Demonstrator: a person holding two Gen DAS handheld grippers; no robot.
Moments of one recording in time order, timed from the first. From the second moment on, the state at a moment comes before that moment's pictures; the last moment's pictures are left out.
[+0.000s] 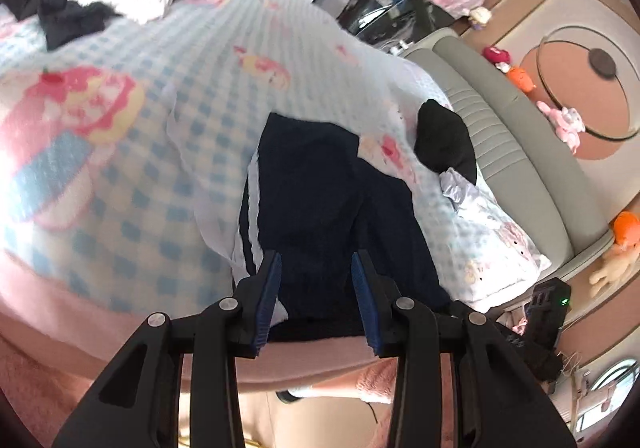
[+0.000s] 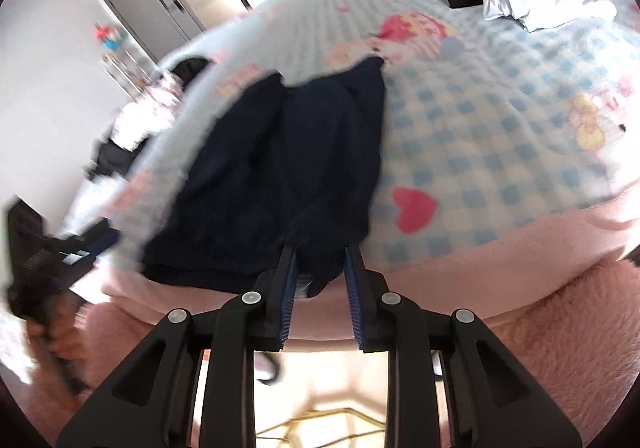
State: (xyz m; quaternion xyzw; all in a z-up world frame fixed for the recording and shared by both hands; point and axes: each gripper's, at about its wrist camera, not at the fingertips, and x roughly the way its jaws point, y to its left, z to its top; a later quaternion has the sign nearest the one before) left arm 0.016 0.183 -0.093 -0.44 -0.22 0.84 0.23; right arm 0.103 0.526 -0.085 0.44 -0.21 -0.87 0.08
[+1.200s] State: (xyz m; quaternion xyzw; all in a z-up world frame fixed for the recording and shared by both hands) left arm 0.016 0.253 -0.147 -0.56 0.01 0.83 0.07; right arm 0.061 0.448 -0.149 0.51 -0.06 -0.85 0.06
